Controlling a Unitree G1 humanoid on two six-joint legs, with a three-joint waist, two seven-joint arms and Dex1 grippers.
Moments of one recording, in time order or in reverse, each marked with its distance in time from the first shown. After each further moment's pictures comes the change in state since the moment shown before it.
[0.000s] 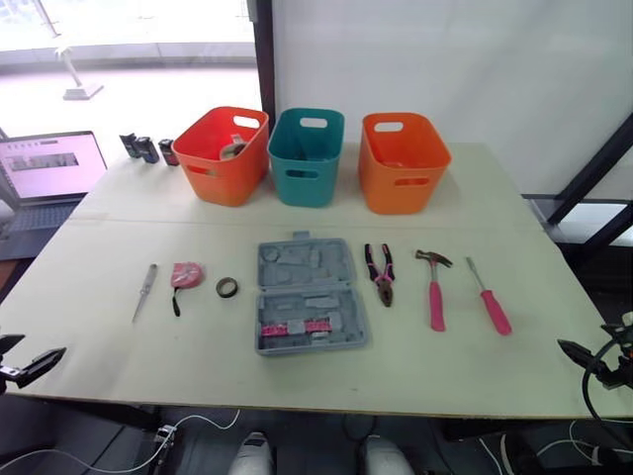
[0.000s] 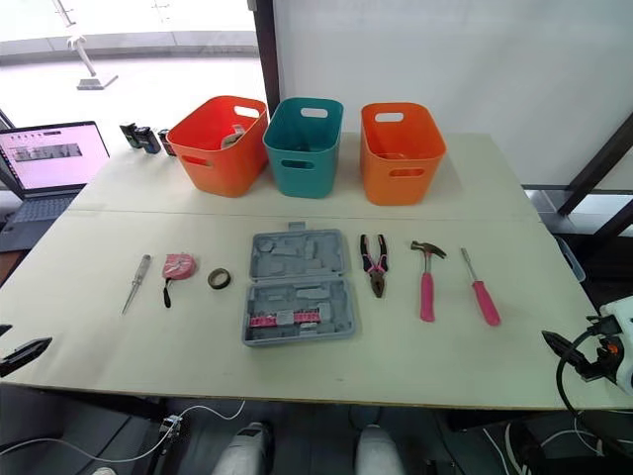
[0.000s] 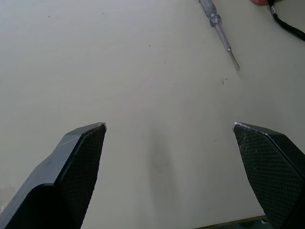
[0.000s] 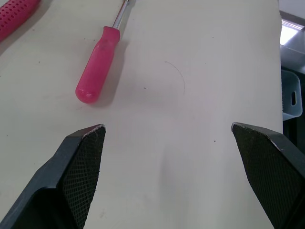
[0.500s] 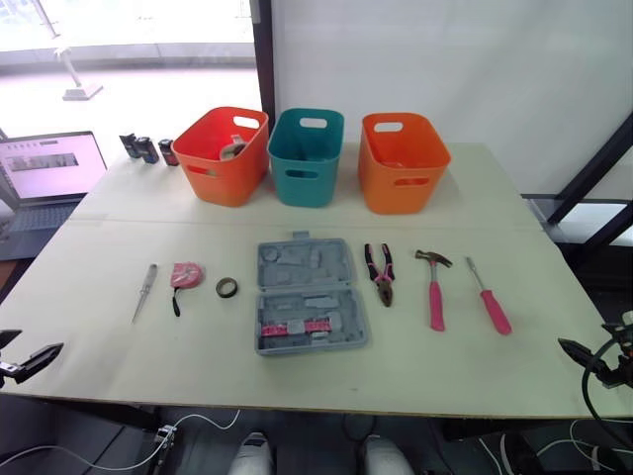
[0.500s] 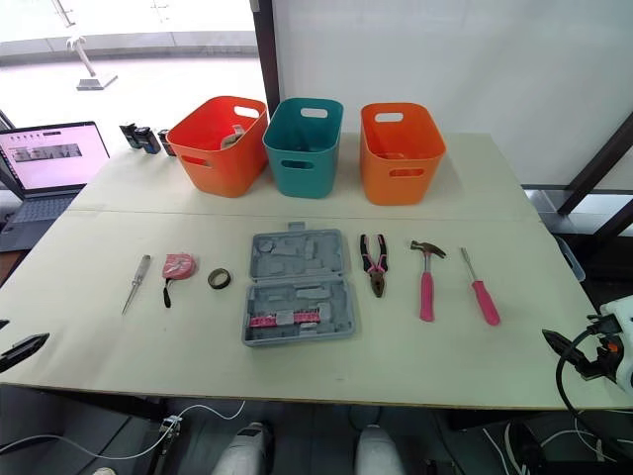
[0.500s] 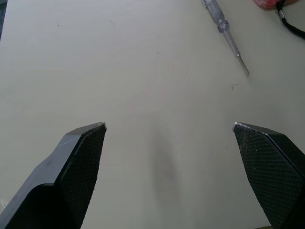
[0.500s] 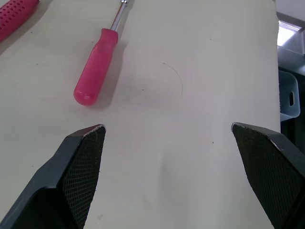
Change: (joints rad) left arm -0.082 0.011 -0.012 0.129 0.037 -0.082 -0.024; right arm -0.001 0.003 0.000 -0.012 0.001 0.003 -0.012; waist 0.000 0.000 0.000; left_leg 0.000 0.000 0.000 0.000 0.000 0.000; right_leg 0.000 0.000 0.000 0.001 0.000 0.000
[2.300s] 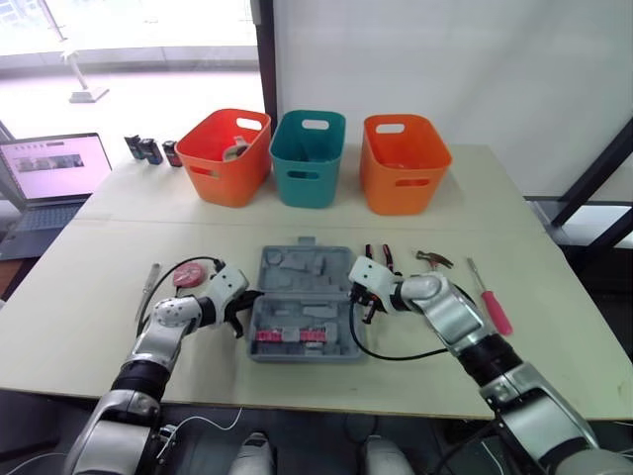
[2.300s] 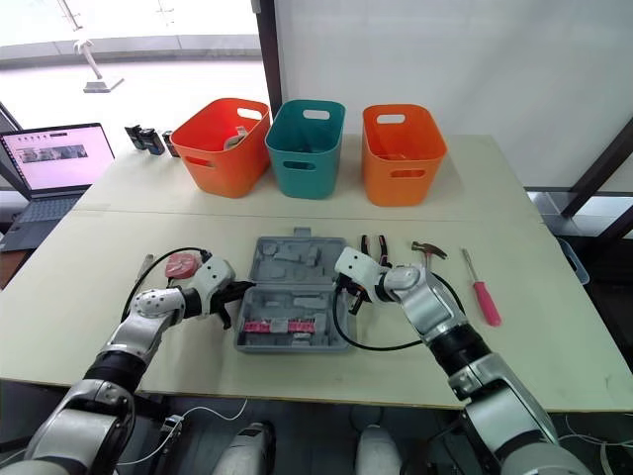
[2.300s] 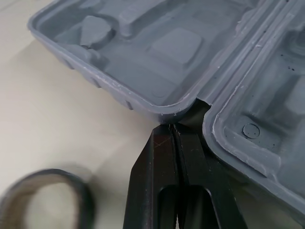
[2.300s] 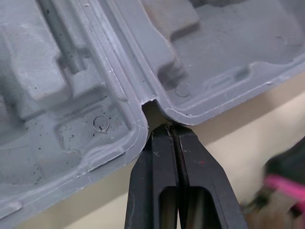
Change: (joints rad) left arm -0.453 -0.544 -0.654 -0.227 0.310 -0.024 0.146; right arm -0.801 0.393 1.045 0.005 -0.440 0.268 -0.004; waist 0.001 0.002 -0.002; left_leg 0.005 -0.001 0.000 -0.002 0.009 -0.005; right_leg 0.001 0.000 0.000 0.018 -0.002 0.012
